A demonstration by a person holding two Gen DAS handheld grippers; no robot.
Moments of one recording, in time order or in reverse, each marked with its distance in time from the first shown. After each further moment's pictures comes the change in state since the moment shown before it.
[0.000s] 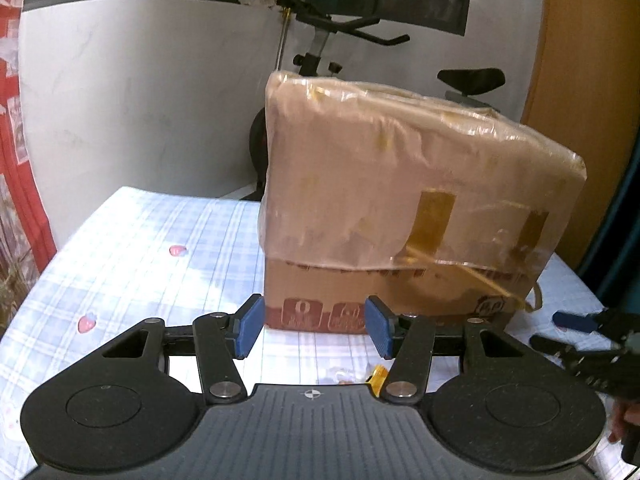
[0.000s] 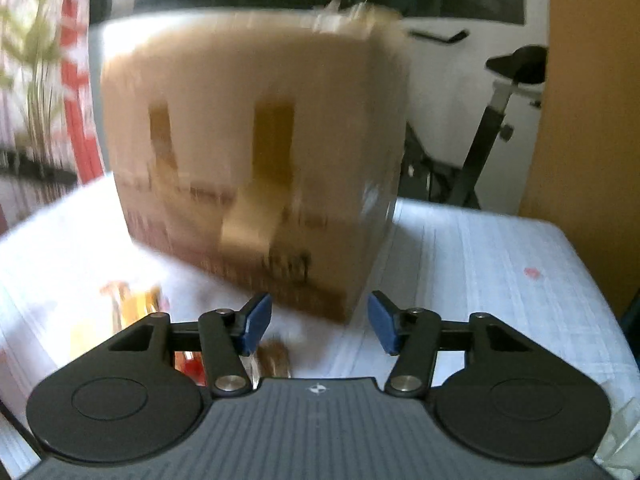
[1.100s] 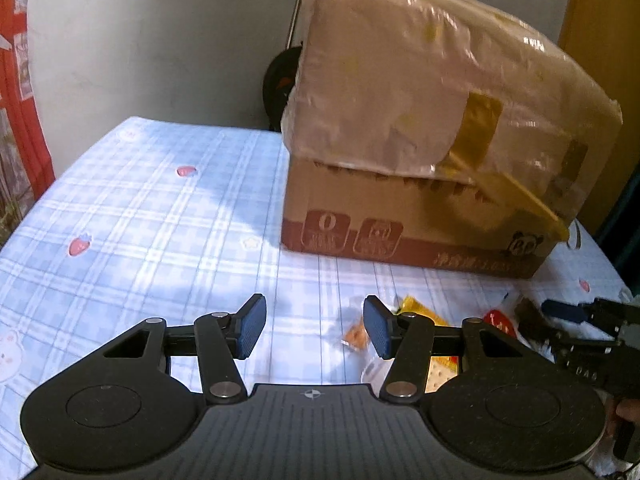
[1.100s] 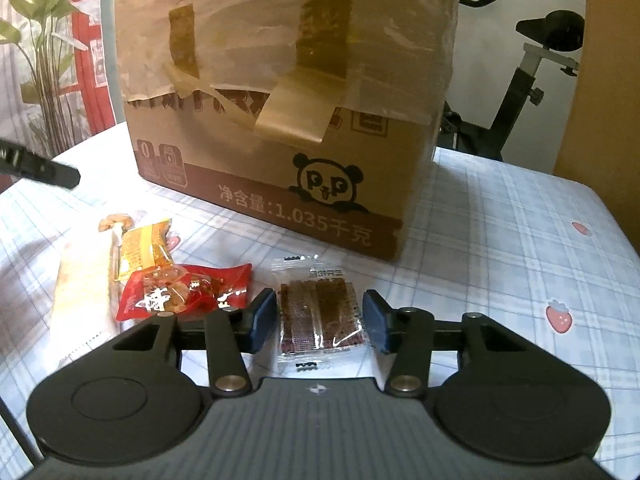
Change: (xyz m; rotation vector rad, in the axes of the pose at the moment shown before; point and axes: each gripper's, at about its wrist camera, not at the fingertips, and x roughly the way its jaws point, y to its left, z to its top) left arm 0.028 0.016 -0.042 -0.044 0.145 0.003; right arm 0.036 0.018 -0.030 -0.013 0.092 0.048
